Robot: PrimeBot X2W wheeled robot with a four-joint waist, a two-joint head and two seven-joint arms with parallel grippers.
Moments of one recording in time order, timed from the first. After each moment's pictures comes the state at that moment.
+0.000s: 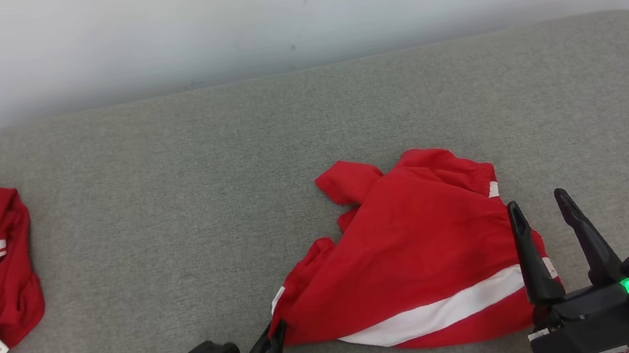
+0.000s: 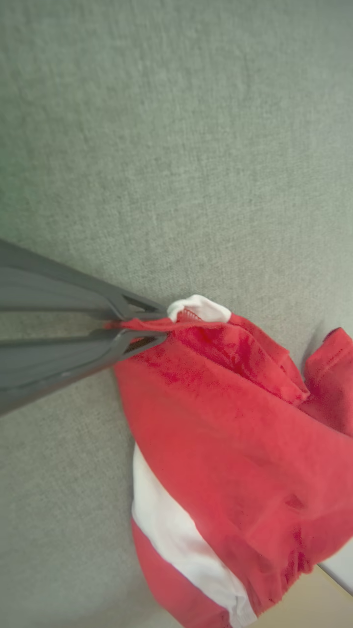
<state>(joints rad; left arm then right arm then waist) -0.28 0.12 -0.49 0.63 -0.39 -0.13 -0.26 -0.06 -0.13 0.10 0.03 0.25 0.13 -0.26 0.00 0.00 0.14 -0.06</state>
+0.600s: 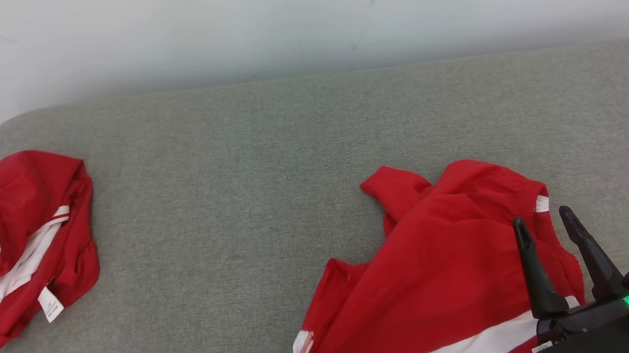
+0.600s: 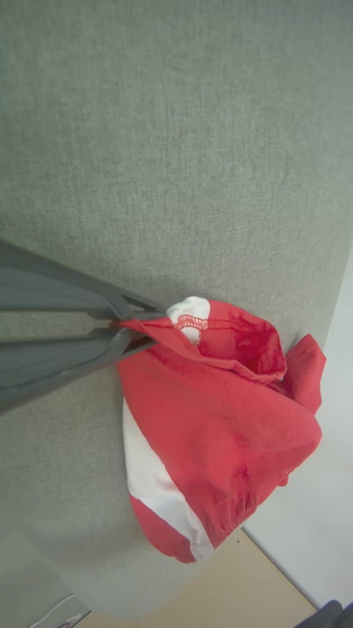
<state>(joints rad) -0.04 0.16 -0.46 0.30 -0.42 -0.13 -0.23 -0.02 -0.12 0.08 0.05 0.25 0.13 -0.26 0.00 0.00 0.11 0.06</state>
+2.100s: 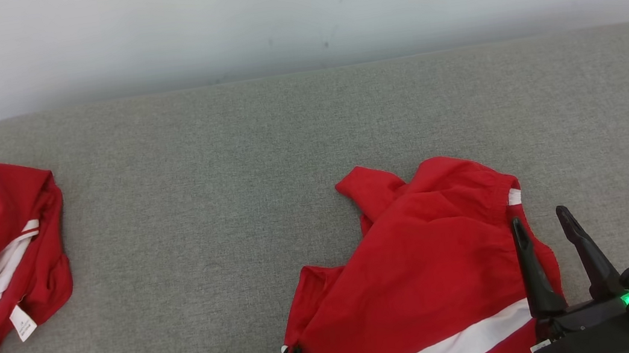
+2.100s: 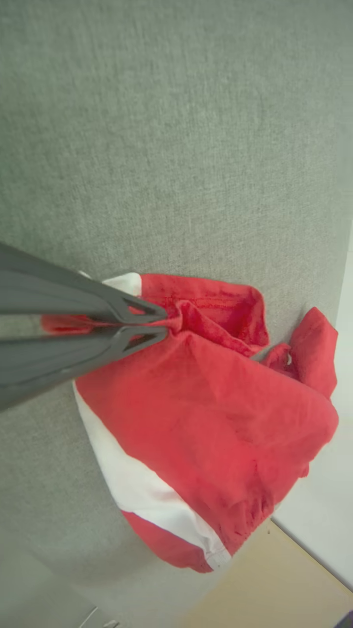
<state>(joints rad) -0.15 0.17 -0.54 0.40 -0.42 -0.12 -0.25 -0.03 -0.12 0.09 0.07 0.26 0.13 -0.26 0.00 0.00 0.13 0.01</state>
